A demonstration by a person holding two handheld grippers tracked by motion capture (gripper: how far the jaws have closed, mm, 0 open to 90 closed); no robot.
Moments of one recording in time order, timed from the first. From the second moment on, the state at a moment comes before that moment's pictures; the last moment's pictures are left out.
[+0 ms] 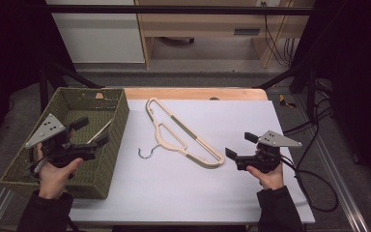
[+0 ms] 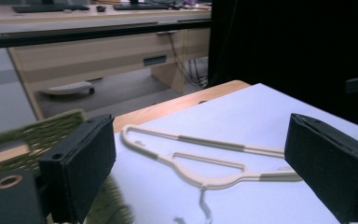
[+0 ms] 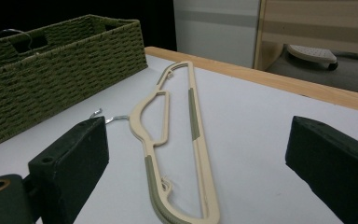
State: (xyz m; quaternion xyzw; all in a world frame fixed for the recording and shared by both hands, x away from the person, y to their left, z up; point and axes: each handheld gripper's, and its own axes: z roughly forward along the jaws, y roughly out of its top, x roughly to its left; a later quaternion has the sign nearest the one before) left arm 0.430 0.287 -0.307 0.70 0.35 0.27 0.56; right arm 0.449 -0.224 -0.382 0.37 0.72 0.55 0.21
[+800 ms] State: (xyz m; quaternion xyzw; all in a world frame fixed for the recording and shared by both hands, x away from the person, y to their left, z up) left arm 0.476 0.204 -0.362 0.76 0.34 0.21 0.52; right arm 0.450 -0.222 -0.385 0.37 0.72 0.54 0.21
